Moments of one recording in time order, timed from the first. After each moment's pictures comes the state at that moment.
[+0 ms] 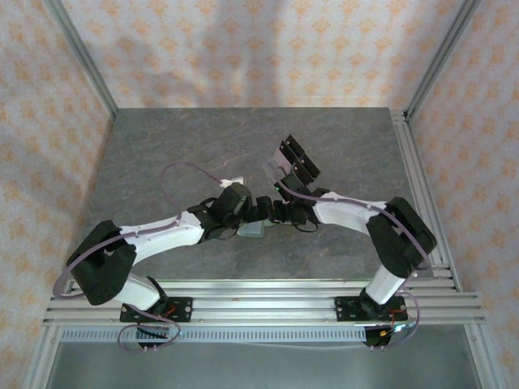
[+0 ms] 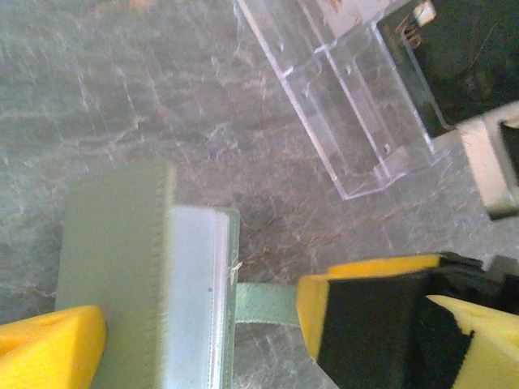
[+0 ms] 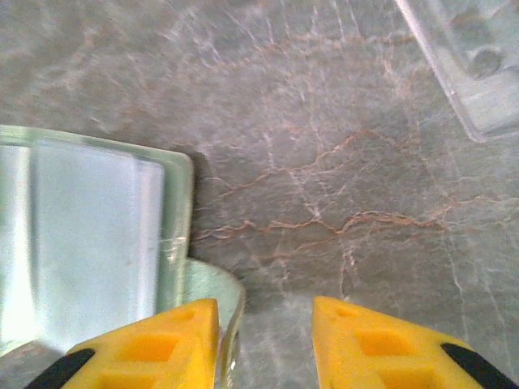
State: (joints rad) left arm -0.74 1.45 0.79 -0.10 -0.13 -0.88; right arm 0.70 1.64 0.94 -0.36 -0.10 0.71
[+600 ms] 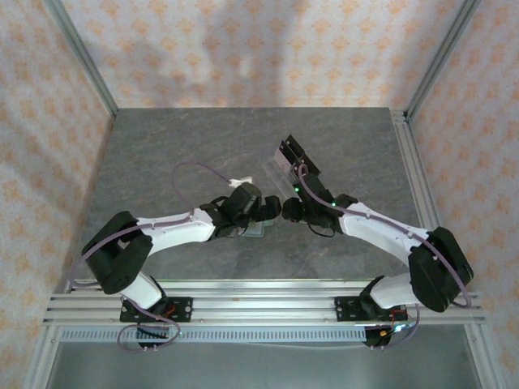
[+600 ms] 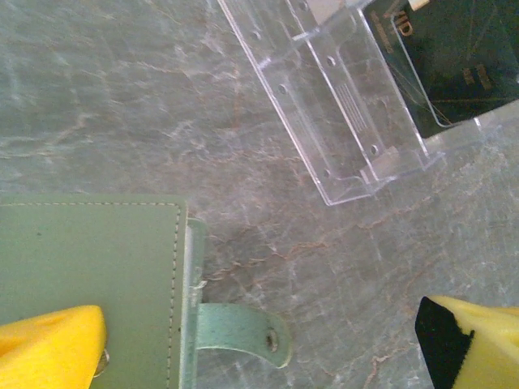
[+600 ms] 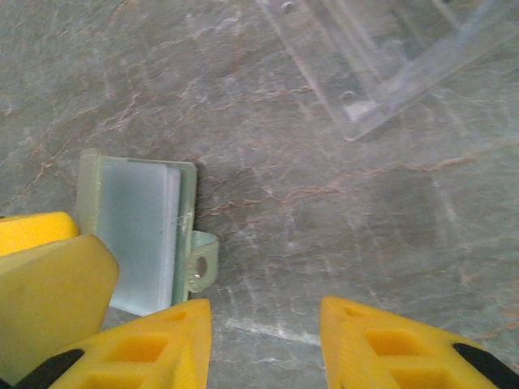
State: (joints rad) left arm -0.78 1.57 0.85 -0.04 -0.13 -0.92; right arm 0.67 1.35 0.83 -0.43 -0.02 0.74
